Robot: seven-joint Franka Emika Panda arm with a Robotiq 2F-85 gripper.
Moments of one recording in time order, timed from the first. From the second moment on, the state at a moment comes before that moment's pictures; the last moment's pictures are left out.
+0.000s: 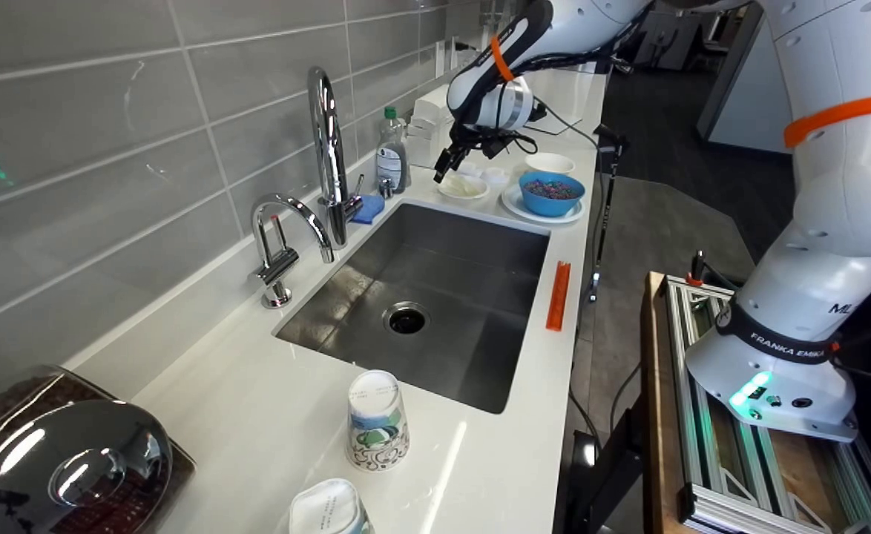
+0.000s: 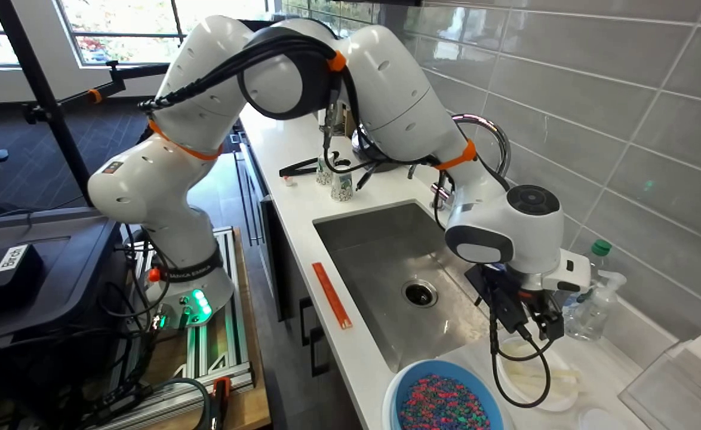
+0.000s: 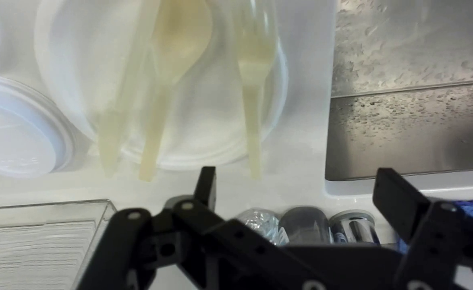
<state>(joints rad) -0.55 0.66 0.04 -1.78 0.31 2.80 -0.70</state>
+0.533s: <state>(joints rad) -0.59 0.75 0.05 -1.70 0.26 2.80 -0.70</state>
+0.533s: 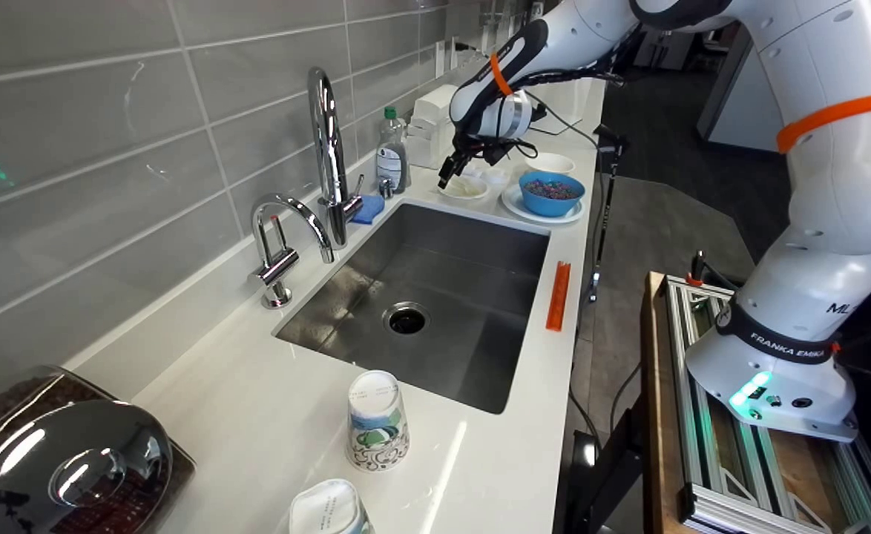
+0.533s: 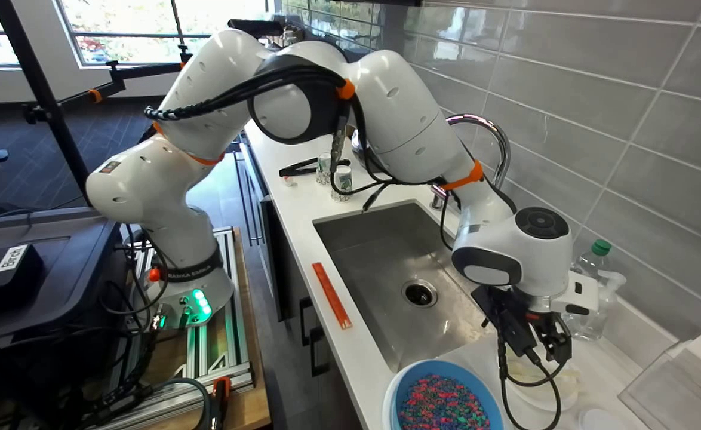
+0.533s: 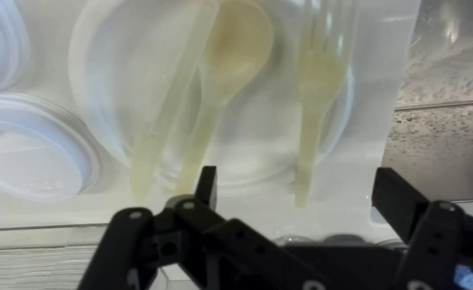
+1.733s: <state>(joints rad) -0.63 0.81 0.09 -1.62 0.21 2.80 -0.70</state>
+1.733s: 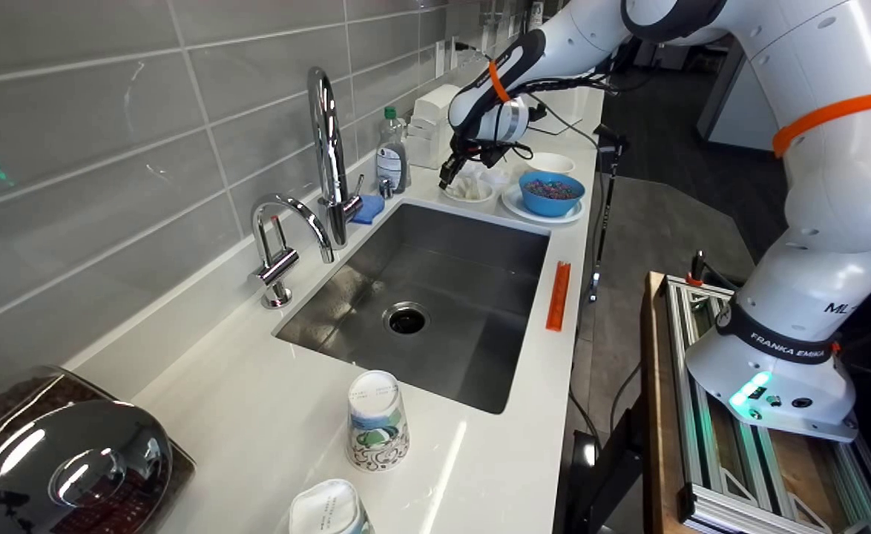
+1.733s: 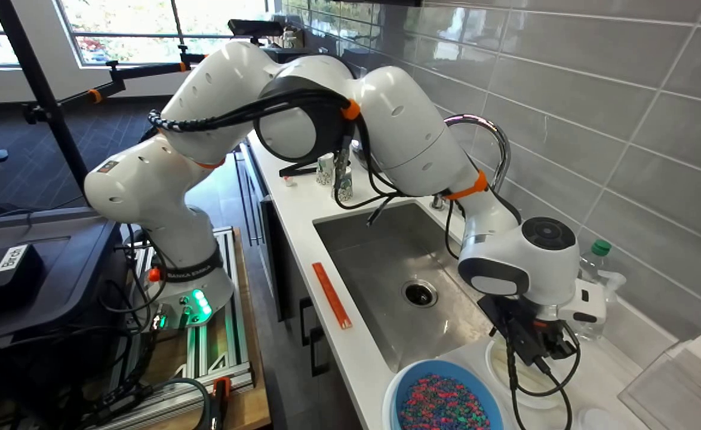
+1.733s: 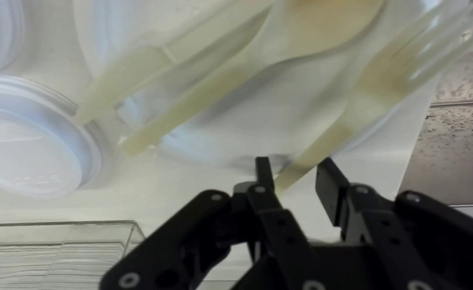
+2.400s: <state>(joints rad) -0.63 0.80 0.08 -1.62 0.20 2.80 -0.67</state>
